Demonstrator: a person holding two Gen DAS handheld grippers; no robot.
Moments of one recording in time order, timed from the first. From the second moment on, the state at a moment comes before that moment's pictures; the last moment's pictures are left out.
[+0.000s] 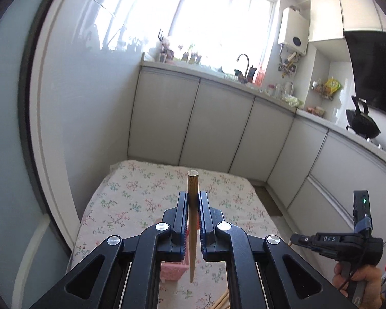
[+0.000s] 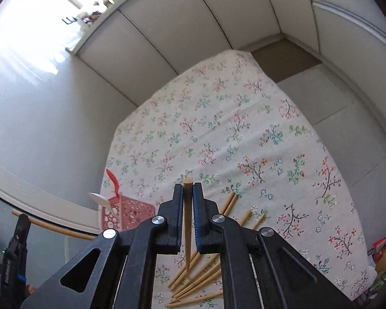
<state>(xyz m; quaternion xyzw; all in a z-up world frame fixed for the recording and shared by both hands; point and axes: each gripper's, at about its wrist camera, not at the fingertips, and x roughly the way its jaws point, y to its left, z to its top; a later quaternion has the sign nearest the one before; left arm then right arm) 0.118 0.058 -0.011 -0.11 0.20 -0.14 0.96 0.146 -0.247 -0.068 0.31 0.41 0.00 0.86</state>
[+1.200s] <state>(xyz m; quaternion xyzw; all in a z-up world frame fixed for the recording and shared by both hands) 0.200 0.019 -0.077 -0.06 0.20 -0.09 0.97 0.123 -0.244 -0.024 0.29 0.33 0.03 0.90</state>
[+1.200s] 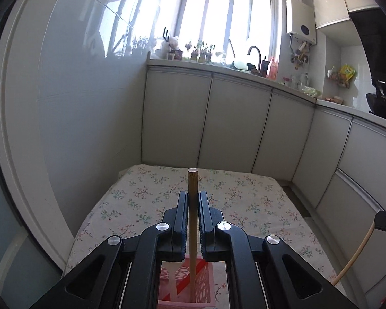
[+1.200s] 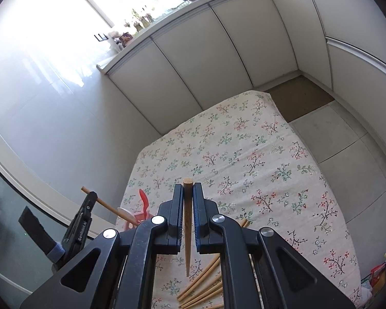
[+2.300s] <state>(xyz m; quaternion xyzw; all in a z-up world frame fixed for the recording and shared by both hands) 0.162 0.091 -0.086 -0.12 0.39 -0.02 0.91 0.117 -0.184 0.031 0.22 0.24 0.04 0.94</state>
